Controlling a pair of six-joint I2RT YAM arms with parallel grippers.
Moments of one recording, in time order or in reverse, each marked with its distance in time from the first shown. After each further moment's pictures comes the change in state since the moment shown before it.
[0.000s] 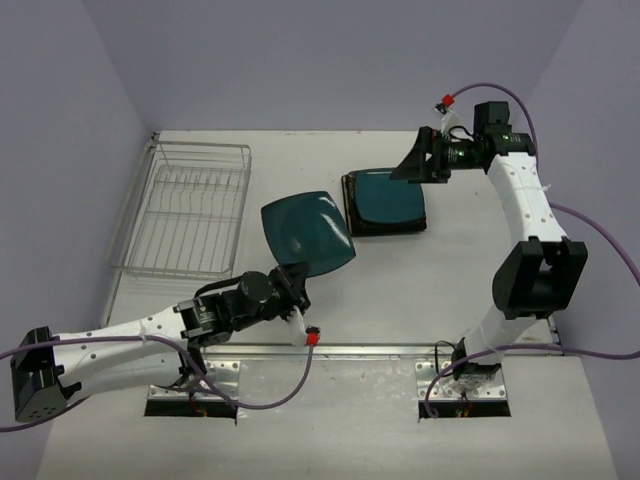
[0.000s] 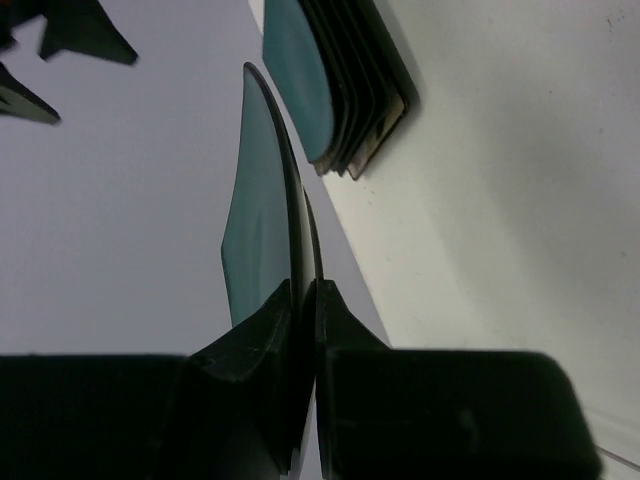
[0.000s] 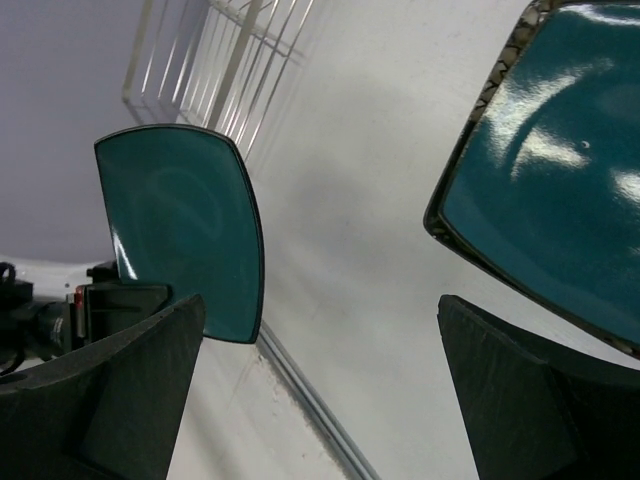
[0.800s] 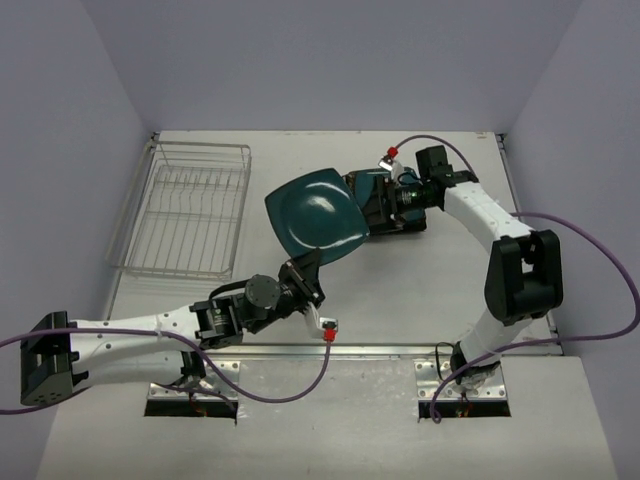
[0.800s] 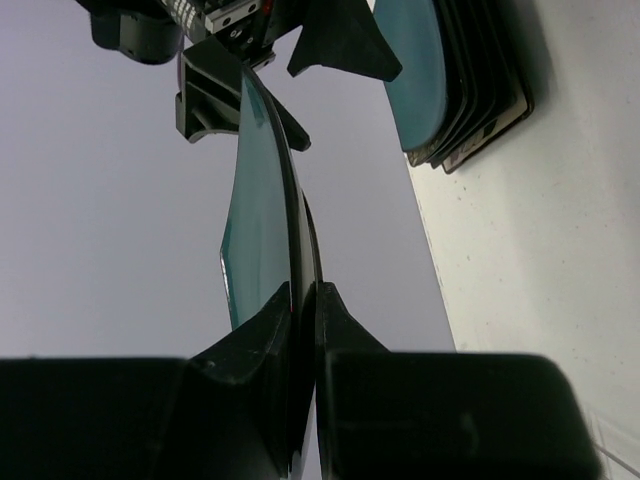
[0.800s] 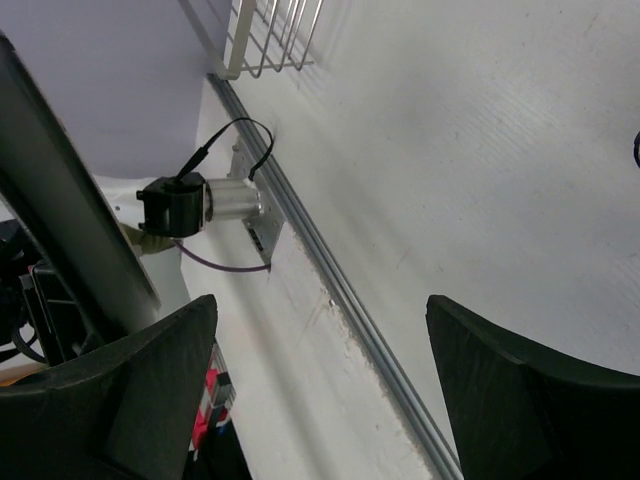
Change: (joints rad) left arm -0.101 0.088 -0.020 0.321 -0.157 0.091; right arm 0.235 -0.013 -0.385 0.246 -0.104 0.169
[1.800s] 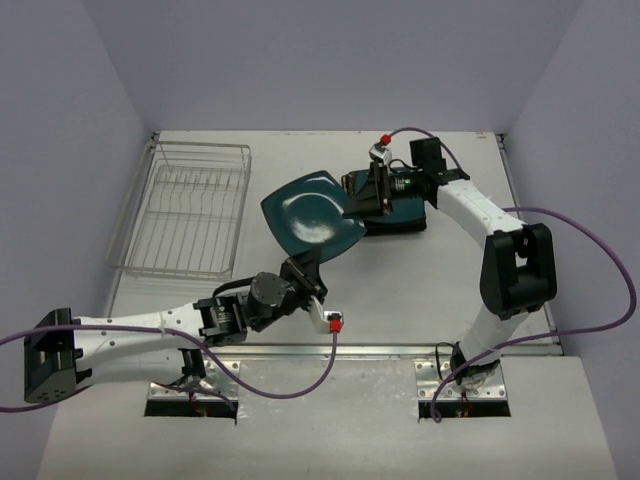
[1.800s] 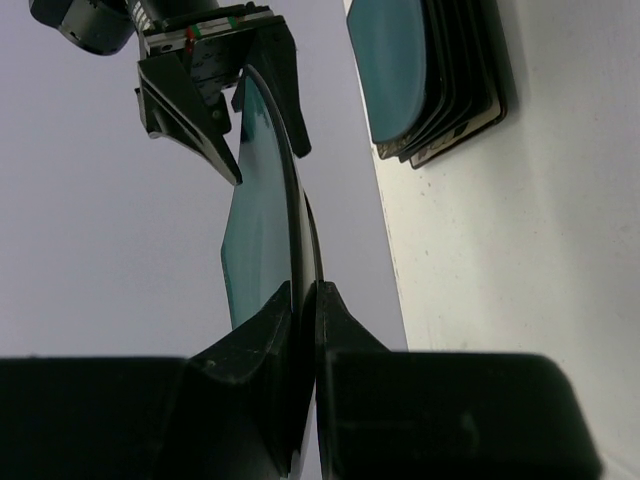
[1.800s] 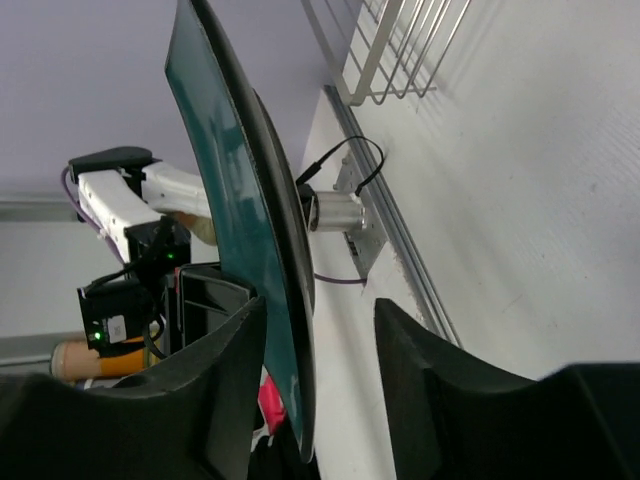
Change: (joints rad) left arm -0.001 0.032 0.035 -0.029 -0.044 -0.142; right arm 0.025 0.044 0.028 0.266 -0.200 0.314
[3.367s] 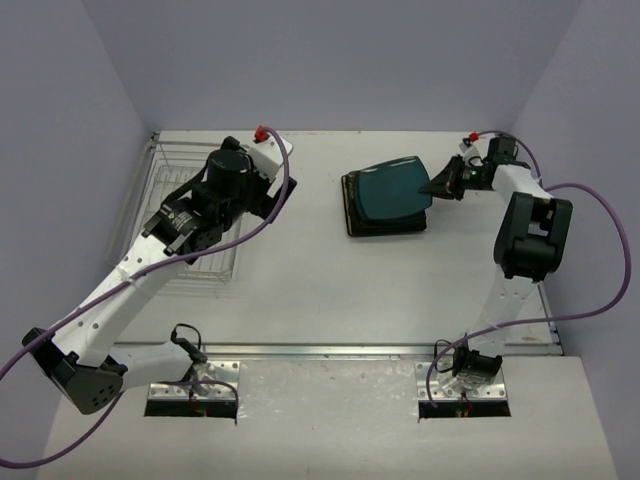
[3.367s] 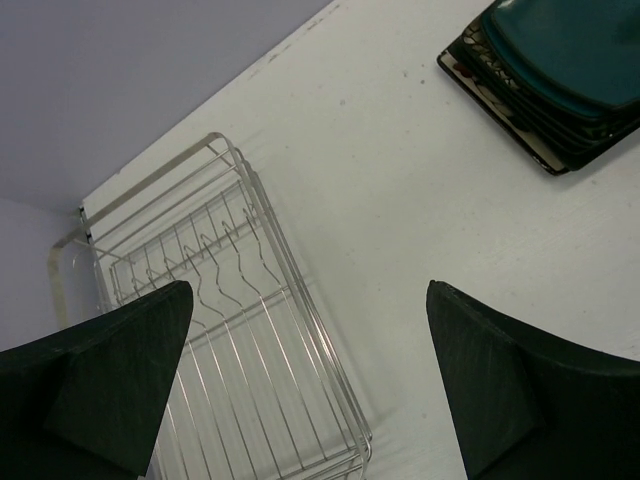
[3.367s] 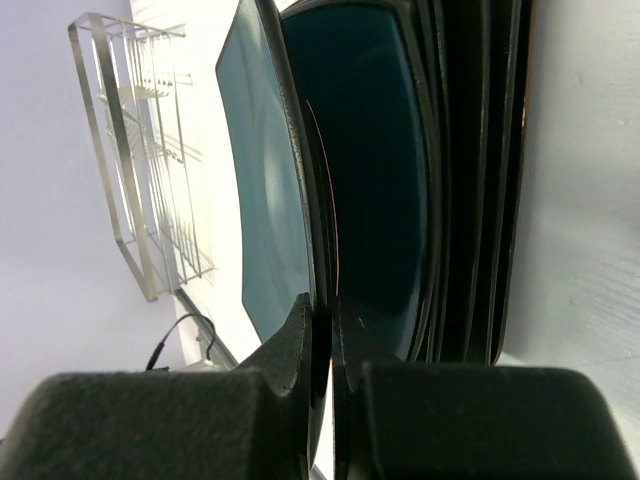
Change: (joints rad) left arm 0.575 0.188 0.785 -0.776 0.081 -1.216; right arm -0.464 0.332 0.241 -0.157 0.290 -0.231
